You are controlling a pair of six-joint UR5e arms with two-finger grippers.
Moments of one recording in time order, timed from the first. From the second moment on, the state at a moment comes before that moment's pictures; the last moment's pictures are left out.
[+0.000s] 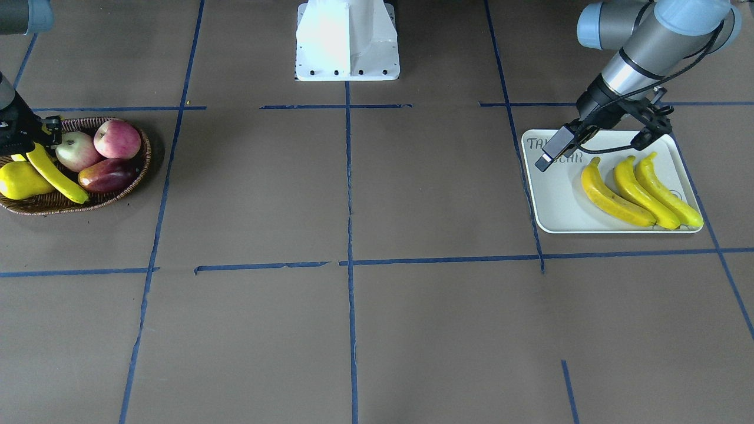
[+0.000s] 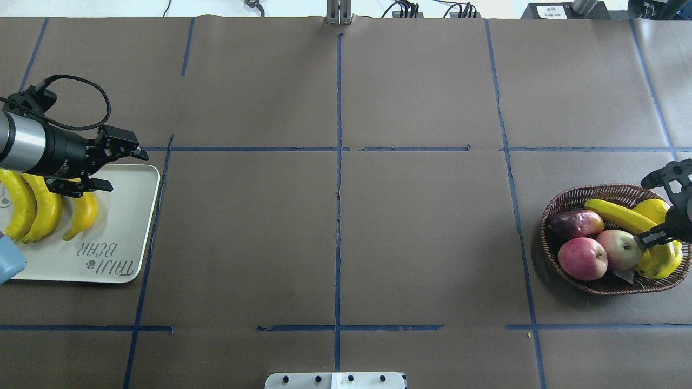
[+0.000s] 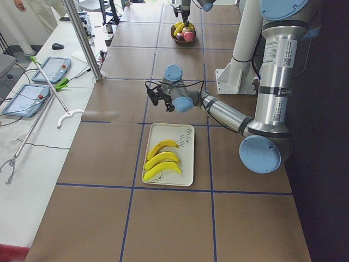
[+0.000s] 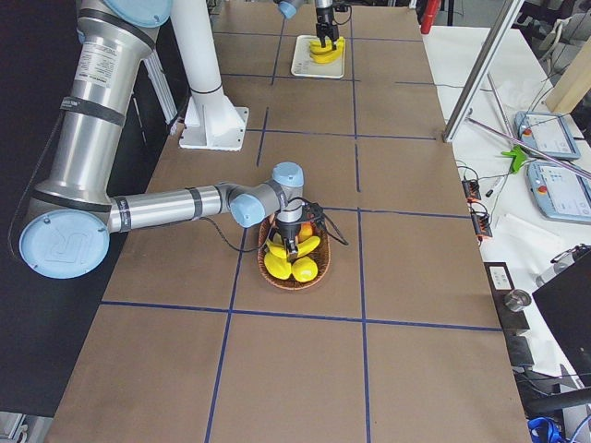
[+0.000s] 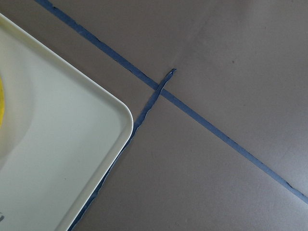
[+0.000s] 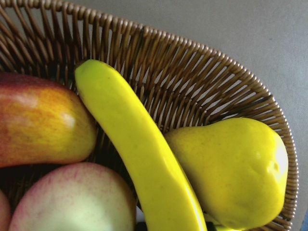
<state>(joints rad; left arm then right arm) -0.88 -1.64 -1.93 -2.16 -2.12 -1.69 0.86 -1.86 1.94 -1.24 1.99 0.49</state>
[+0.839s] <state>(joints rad) -0.83 -1.67 -1.92 -2.16 -2.08 -1.69 0.98 -1.81 2.09 -1.23 2.06 0.51</state>
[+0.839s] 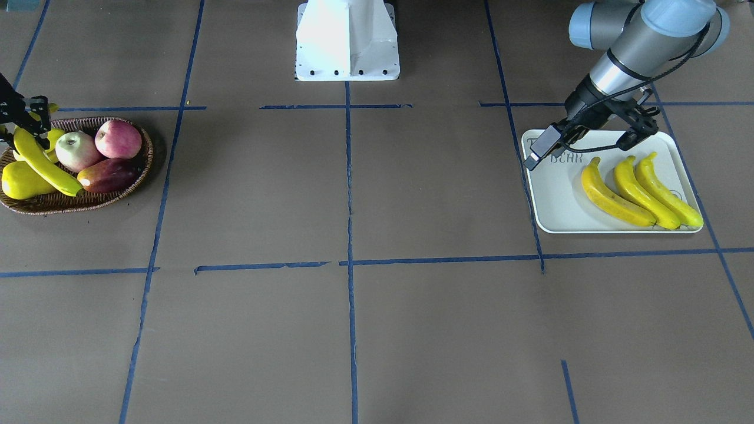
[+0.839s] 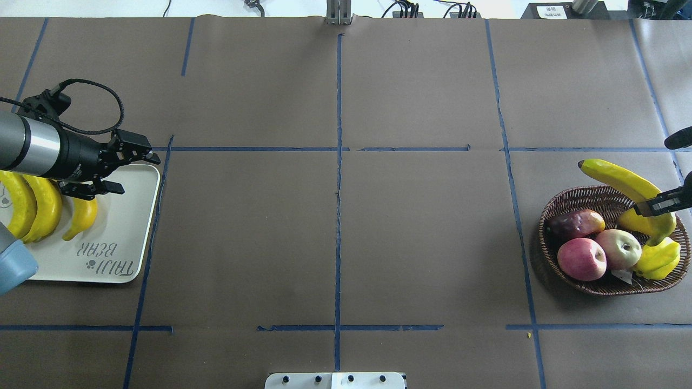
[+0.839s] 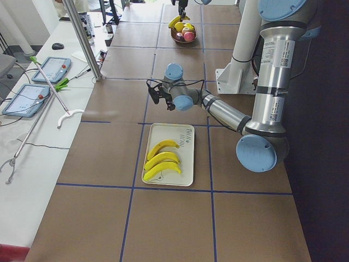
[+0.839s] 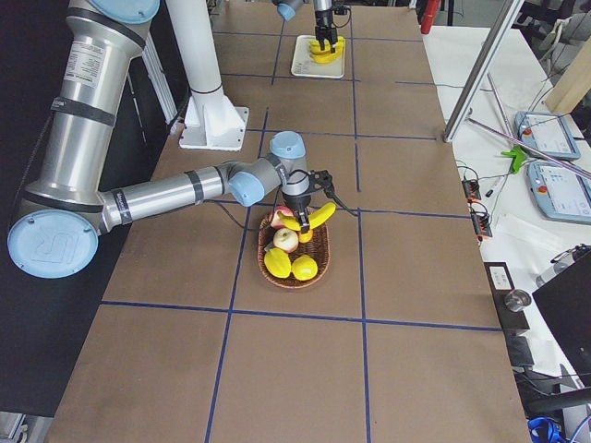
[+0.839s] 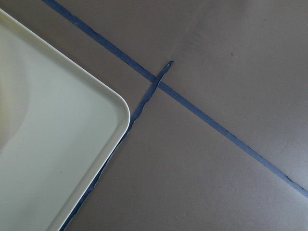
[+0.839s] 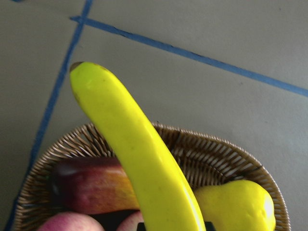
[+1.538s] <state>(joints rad) -0.74 -1.82 -1.92 -2.11 -2.02 -1.82 0.79 -1.44 2.03 -1.25 2.07 0.84</state>
